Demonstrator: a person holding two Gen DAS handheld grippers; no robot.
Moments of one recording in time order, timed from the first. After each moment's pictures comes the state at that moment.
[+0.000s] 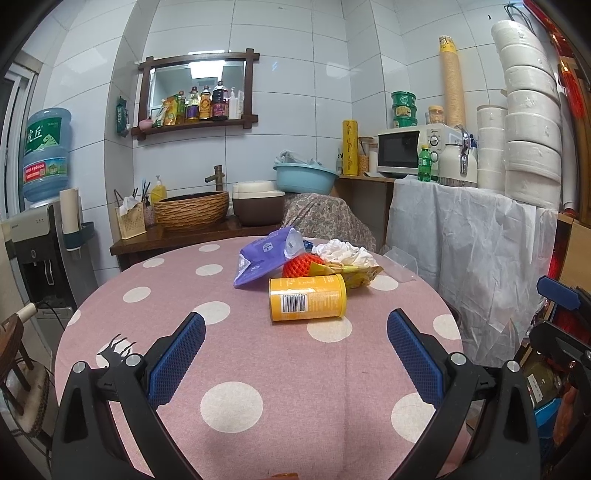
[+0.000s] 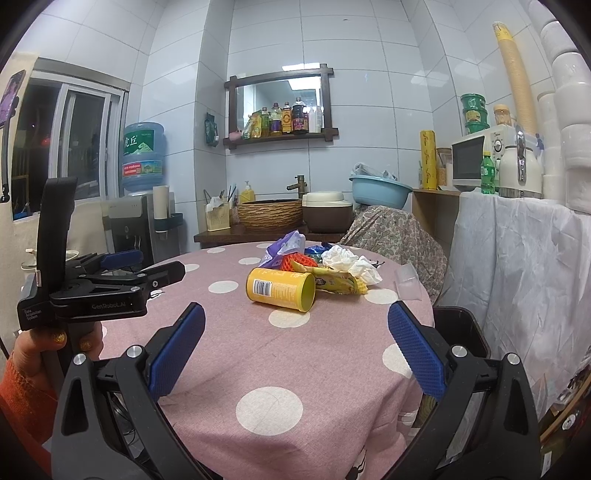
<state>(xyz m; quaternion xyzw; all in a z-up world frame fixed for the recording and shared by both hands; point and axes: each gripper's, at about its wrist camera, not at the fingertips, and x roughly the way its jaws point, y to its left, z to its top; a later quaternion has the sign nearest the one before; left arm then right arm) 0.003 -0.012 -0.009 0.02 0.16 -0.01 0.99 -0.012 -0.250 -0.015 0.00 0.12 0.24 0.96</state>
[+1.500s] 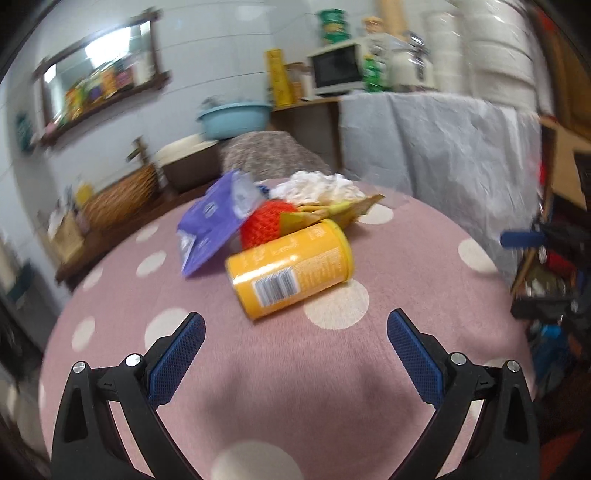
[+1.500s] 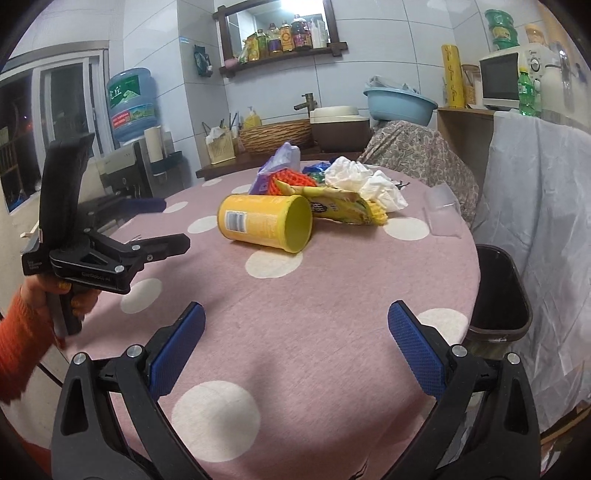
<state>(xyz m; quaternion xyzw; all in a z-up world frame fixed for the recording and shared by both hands) 0.128 -0.008 -0.040 0.17 0.28 -0.14 0.94 0.119 -0.235 -0.074 0.00 0.28 0.28 0.92</state>
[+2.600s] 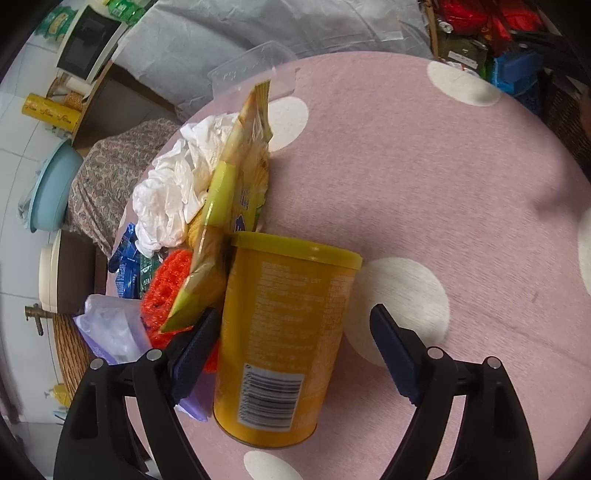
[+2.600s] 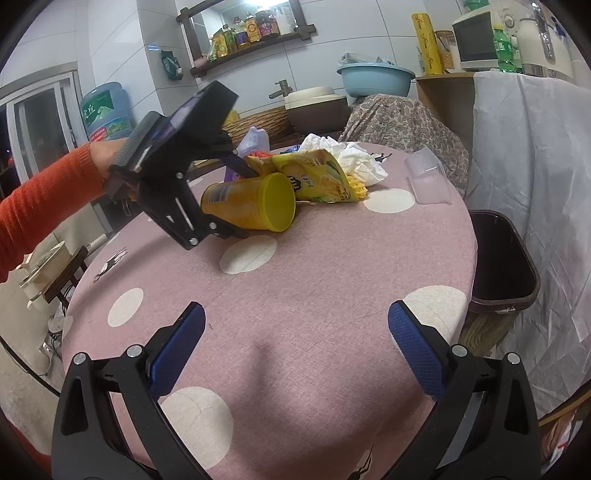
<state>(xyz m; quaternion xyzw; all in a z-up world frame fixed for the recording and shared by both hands) 0.264 -0.073 -0.078 0.52 0.40 -0.32 0.68 0.145 -0.248 -0.094 0.05 0.32 0.26 0.91</state>
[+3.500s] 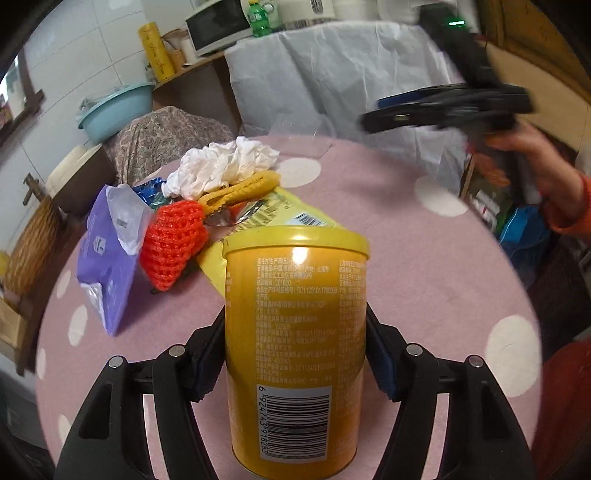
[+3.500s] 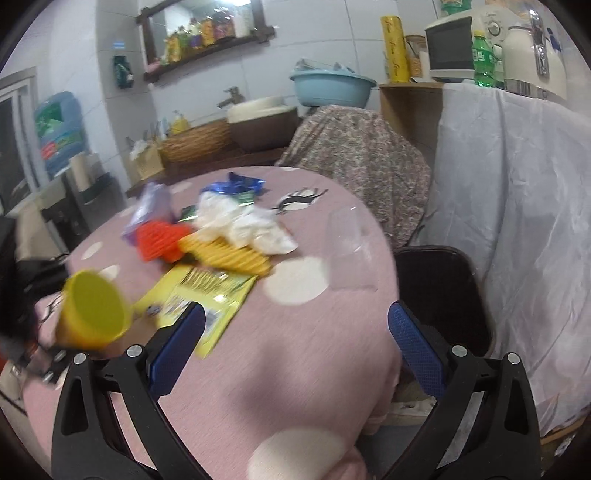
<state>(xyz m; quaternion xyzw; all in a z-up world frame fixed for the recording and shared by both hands) 0.179 -0.040 -0.059 0.25 0.37 -0.30 0.84 0.285 -0.291 -0.060 0.03 0.33 0.18 0.93</state>
